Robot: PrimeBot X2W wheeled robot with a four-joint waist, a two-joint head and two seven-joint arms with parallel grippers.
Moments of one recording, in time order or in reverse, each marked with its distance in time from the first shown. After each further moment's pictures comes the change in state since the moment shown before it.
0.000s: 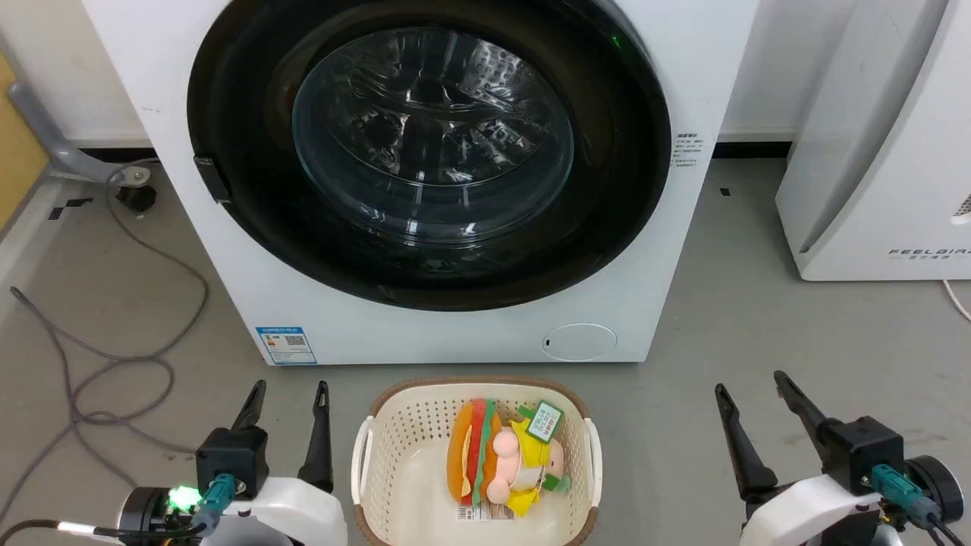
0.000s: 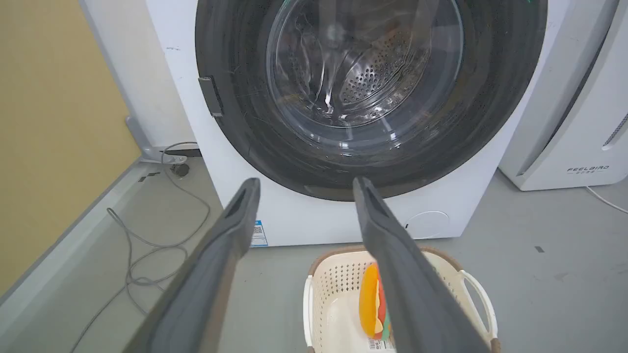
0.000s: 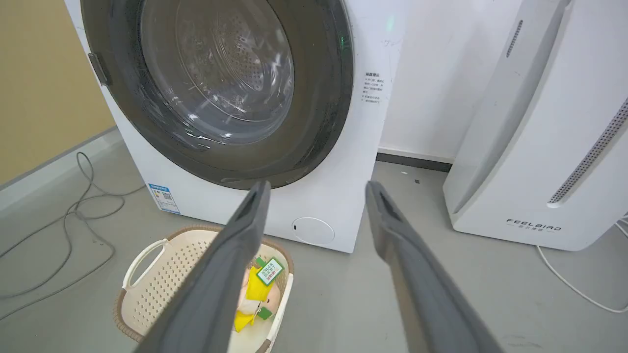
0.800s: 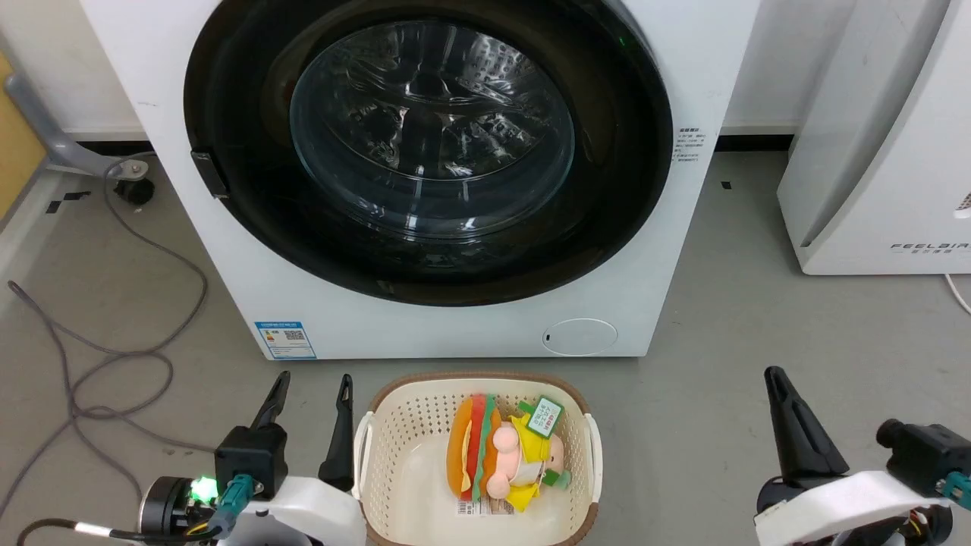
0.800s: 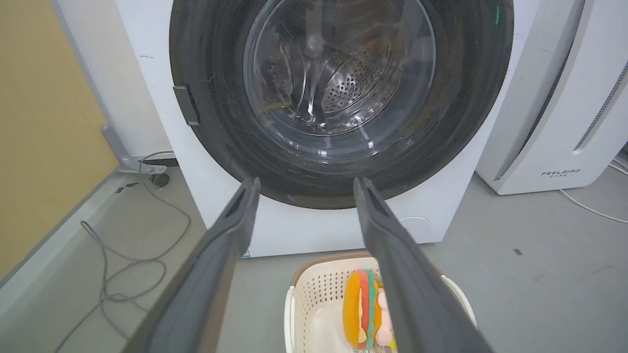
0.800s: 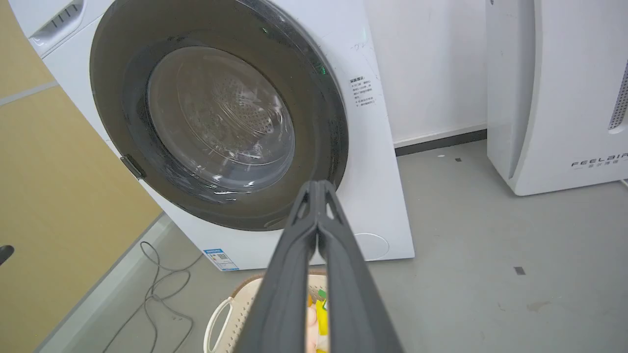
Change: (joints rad) left arm -0.018 0.000 -0.046 0.023 -0.021 -0.008 -0.050; right arm -0.001 0.000 -0.006 0.017 0.386 0.000 -0.051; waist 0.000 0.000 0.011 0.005
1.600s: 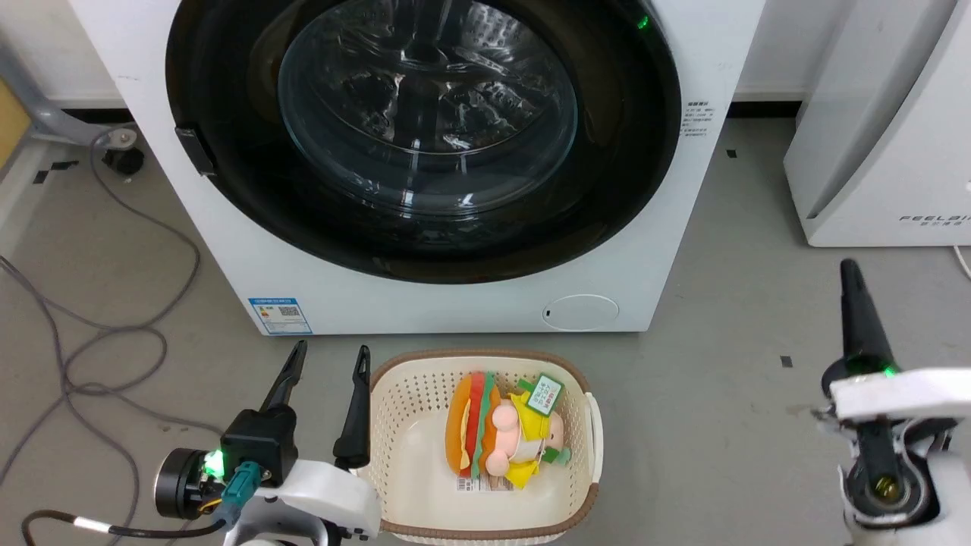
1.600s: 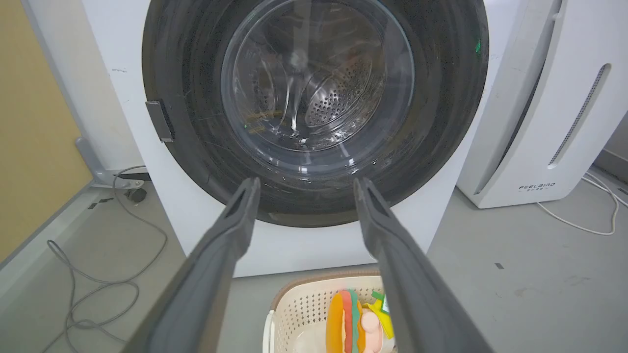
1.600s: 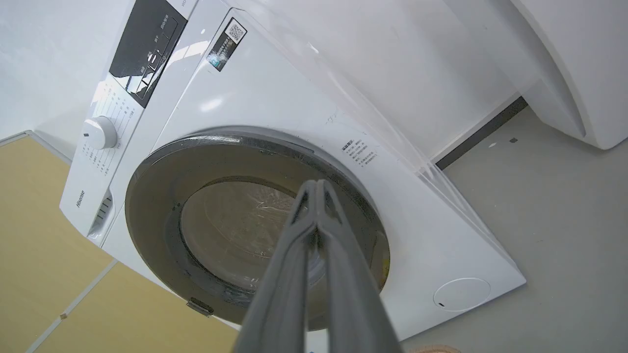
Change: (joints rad) left arm -0.046 0.000 -0.038 -0.005 -0.031 -0.008 -0.055; right arm -0.269 -0.039 -0.076 0.192 0.548 0.000 -0.056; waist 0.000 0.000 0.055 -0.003
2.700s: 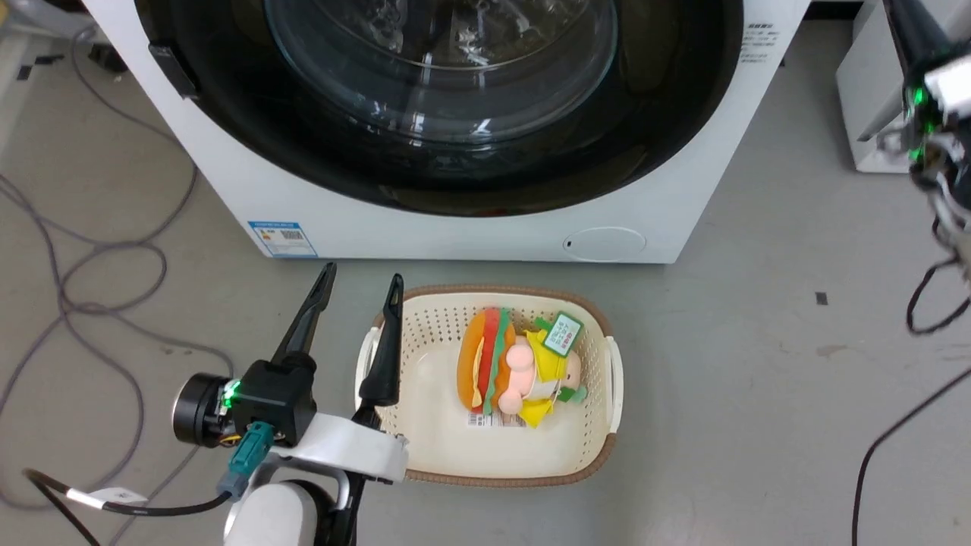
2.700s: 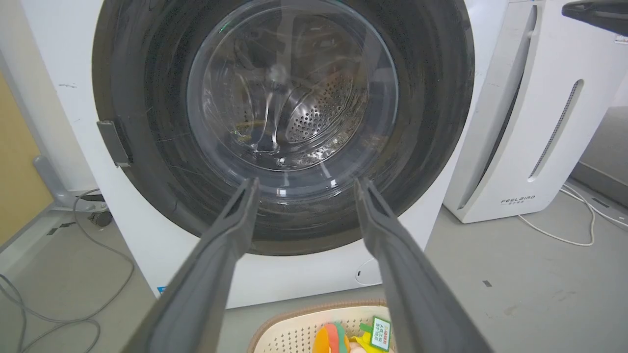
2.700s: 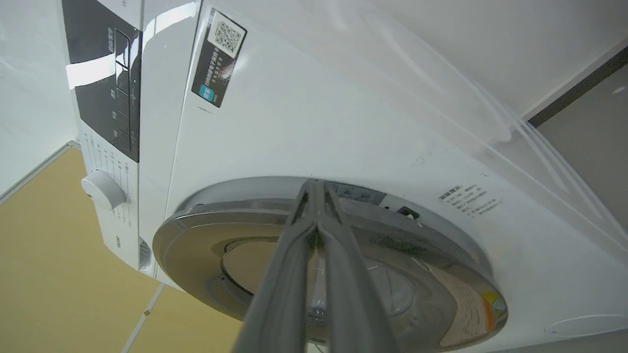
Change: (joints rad) left arm -0.122 0.000 -0.061 -0.035 -0.018 -0.030 -0.067; right arm -0.790 -0.319 0.496 0.553 0.700 0.000 0.109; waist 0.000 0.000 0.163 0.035
